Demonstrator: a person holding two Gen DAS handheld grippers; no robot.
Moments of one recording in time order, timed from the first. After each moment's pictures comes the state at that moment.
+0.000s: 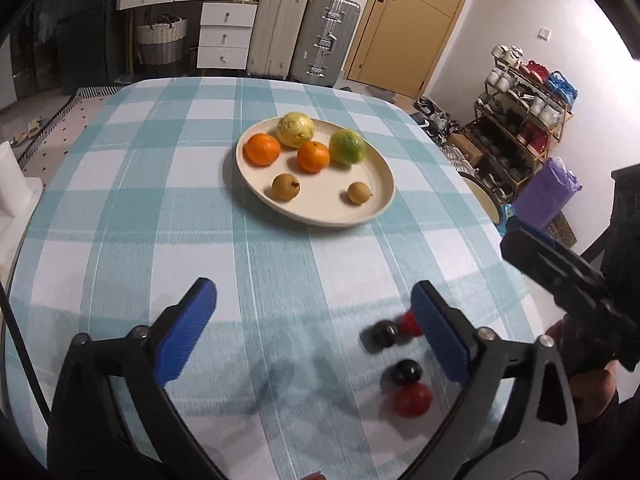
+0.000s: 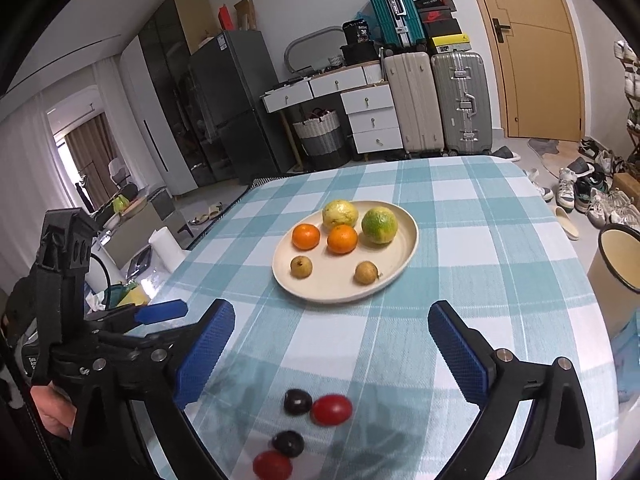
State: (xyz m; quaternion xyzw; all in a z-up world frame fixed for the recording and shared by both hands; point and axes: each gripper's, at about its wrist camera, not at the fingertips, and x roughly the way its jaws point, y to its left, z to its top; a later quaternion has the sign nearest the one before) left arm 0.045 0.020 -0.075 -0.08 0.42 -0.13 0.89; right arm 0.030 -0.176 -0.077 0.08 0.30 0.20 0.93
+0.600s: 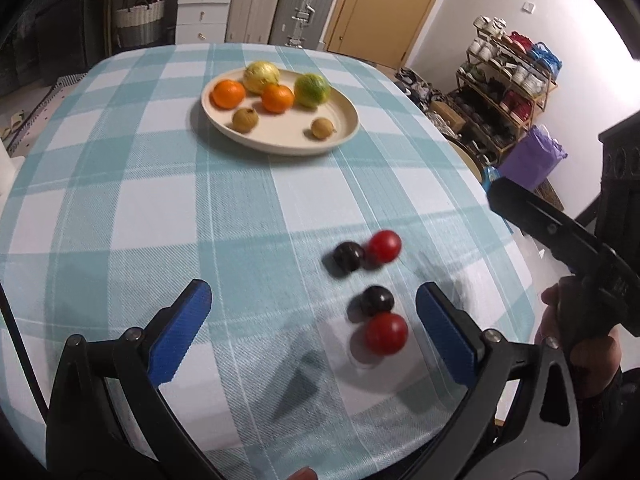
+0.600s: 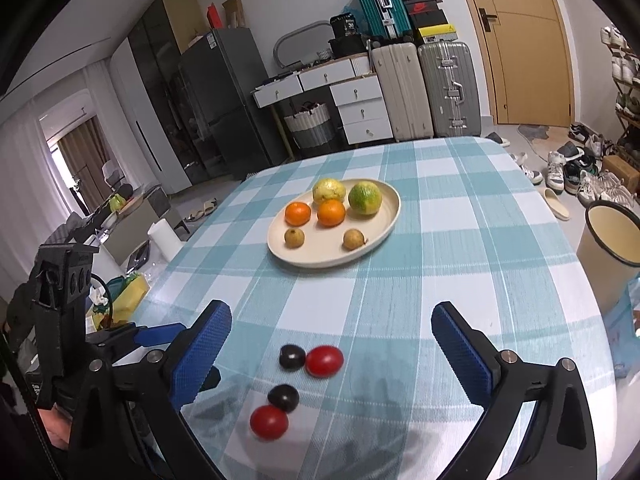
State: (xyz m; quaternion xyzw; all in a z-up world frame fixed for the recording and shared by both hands) left arm 0.004 -0.007 -0.104 -0.07 0.46 -0.17 0.87; right arm -0.003 -0.192 -0.089 0.09 0.32 0.19 0.92
